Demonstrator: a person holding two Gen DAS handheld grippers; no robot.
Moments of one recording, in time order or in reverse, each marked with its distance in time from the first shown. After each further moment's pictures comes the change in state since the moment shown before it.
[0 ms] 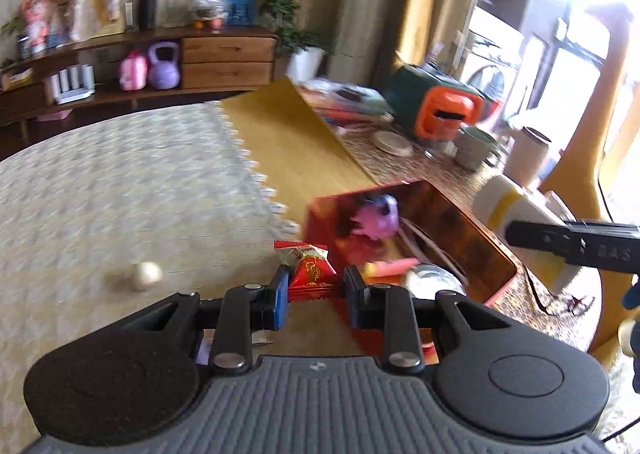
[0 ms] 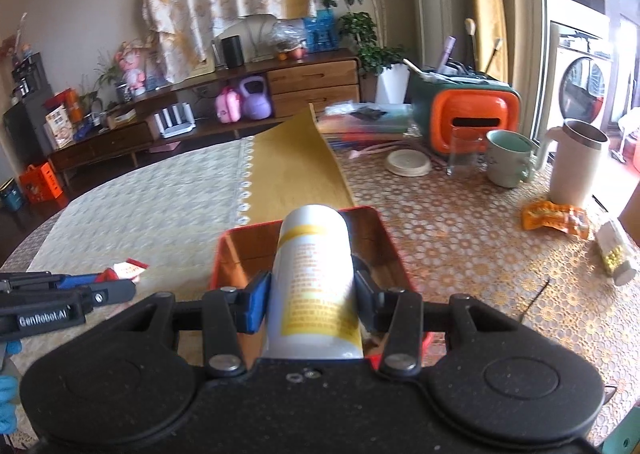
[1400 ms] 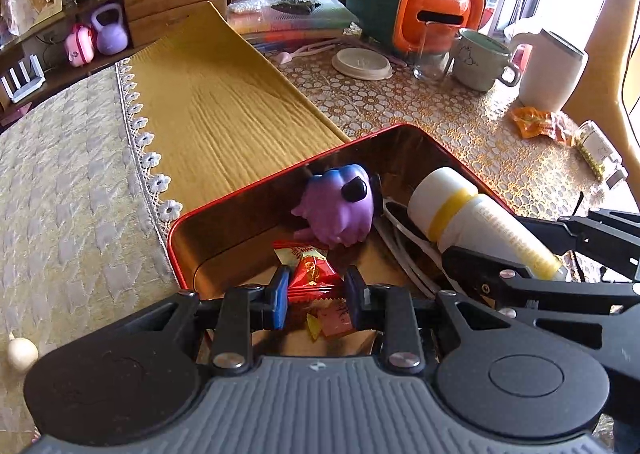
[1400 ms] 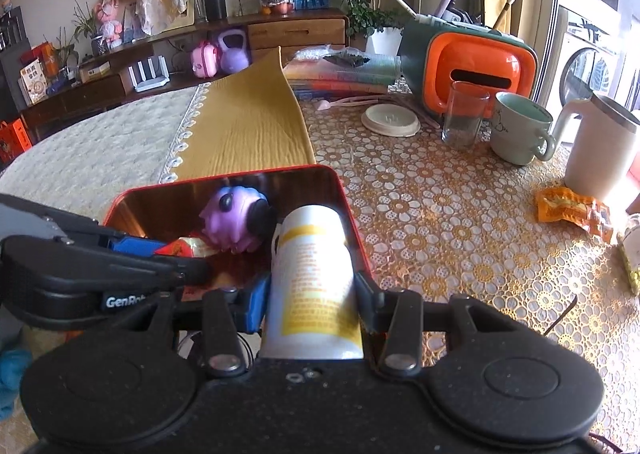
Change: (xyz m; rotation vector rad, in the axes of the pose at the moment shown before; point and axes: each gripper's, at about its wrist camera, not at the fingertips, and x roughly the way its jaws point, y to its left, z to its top) left arm 0.162 -0.063 0.035 0.134 0.239 0.030; right arm 0.097 -0.035 -0.005 -0.071 0.112 -0.065
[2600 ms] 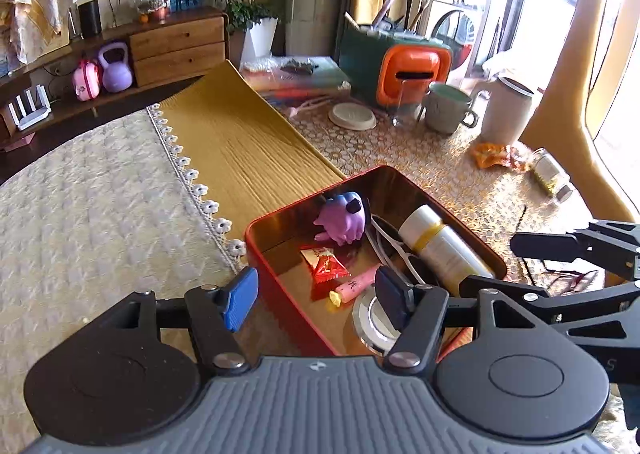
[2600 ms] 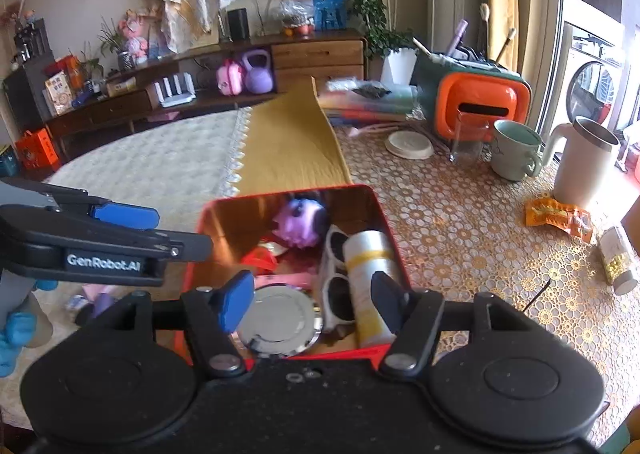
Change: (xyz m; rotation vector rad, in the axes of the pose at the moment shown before) left arm -0.115 0.030 -0.028 0.012 -0.136 -0.058; right arm -0.089 0.029 -0.005 -0.003 -0.048 0.061
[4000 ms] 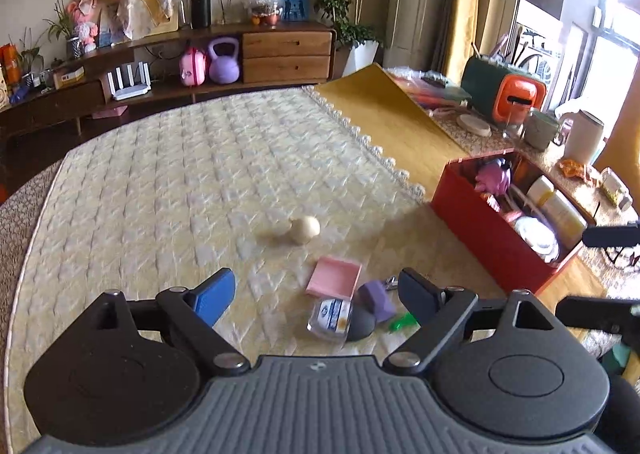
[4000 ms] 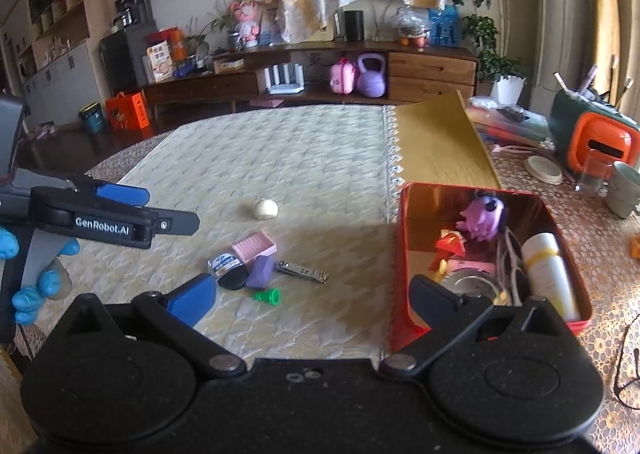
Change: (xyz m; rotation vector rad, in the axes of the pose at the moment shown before) left arm -0.091 0.135 -0.120 -0.148 -0.087 0.194; right arm -0.013 0.125 -0.037 -0.187 -0.012 0.229
